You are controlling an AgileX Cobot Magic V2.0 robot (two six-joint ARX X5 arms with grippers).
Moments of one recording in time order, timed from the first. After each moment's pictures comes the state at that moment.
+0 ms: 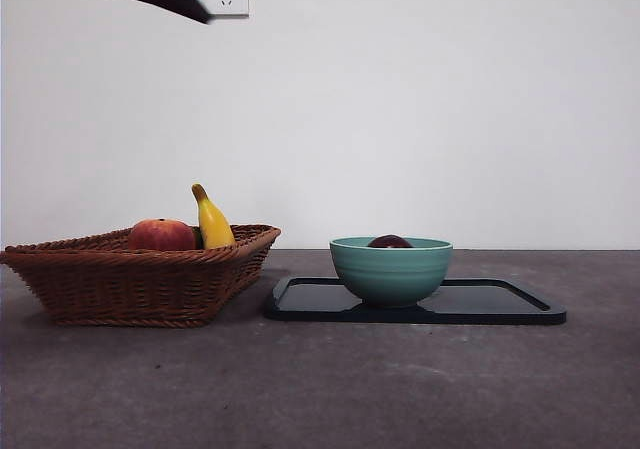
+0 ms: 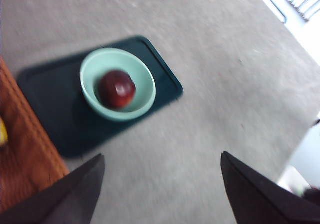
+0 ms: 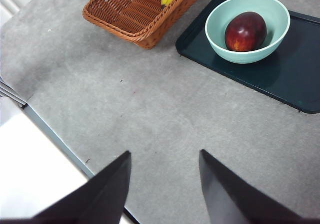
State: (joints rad) left arm -0.54 1.27 1.28 -0.65 0.38 -0.19; right arm 0.42 0.59 0.81 -0.89 -0.39 0.09
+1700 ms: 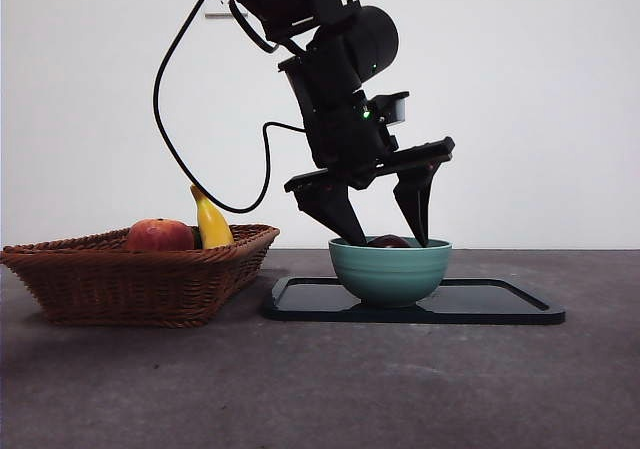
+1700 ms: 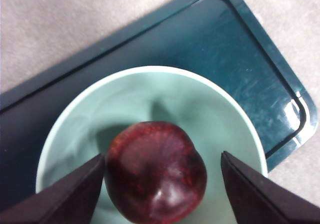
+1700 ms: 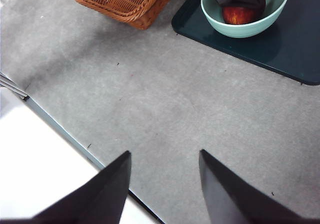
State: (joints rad) left arm -0.71 2.21 1.88 -0.65 0.07 -0.13; right arm 0.42 0.59 0.81 -0.96 -0.39 0.12
